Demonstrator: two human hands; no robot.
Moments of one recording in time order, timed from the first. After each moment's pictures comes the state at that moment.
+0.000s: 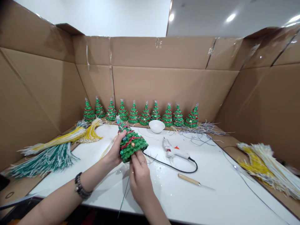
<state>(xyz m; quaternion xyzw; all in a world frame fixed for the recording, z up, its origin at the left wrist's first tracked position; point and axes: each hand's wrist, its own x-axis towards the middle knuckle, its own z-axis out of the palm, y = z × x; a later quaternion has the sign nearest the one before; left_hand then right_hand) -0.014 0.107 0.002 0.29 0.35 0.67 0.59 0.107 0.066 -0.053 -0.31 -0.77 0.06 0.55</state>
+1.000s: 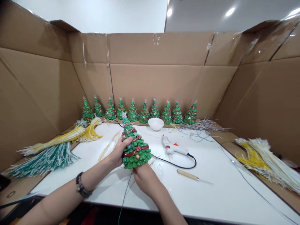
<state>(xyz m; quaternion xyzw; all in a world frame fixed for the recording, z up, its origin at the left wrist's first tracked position) -0.008 0.101 -0.012 0.36 0.32 0.63 0.61 0.130 0.077 -0.039 -0.30 -0.85 0.26 0.33</state>
